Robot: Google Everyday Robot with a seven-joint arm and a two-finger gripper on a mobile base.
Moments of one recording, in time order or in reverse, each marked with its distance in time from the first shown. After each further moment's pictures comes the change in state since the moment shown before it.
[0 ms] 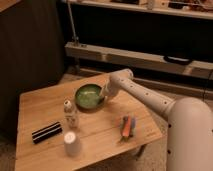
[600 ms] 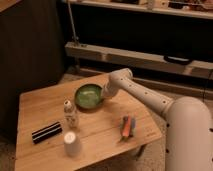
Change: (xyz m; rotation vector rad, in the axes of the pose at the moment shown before) arm 0.000 0.003 0.001 -0.019 -0.020 0.005
